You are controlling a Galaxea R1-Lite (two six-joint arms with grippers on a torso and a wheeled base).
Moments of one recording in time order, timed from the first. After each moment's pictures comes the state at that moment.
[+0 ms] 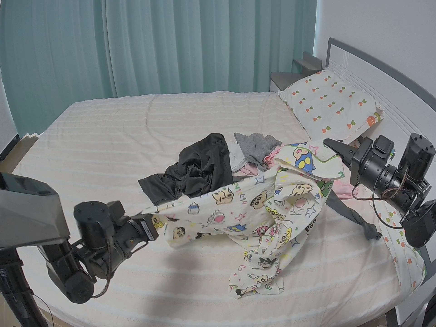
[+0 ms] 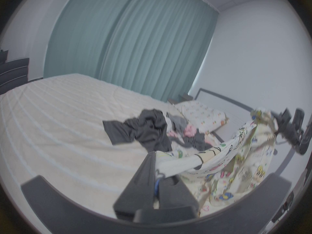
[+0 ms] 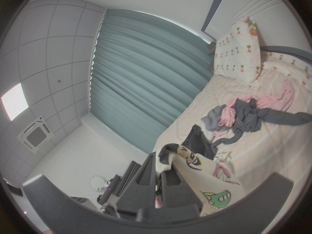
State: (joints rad) left arm -0.40 2.01 -0.27 -1.55 0.16 -0.42; right arm 0.23 1.74 -0.52 -1.29 0.32 0.94
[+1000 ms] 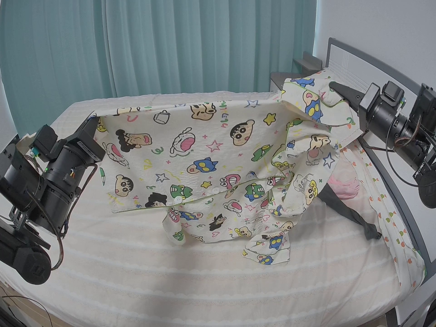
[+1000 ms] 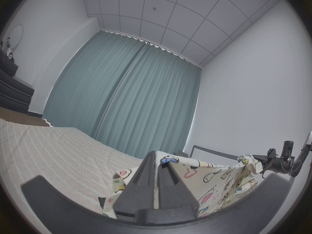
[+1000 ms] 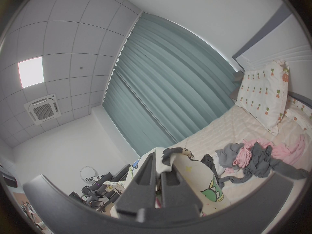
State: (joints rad) left arm -0.37 1.59 -0.41 -1.55 0.25 -0.27; right arm 0.27 1.62 -0.86 -1.03 0.32 0.74
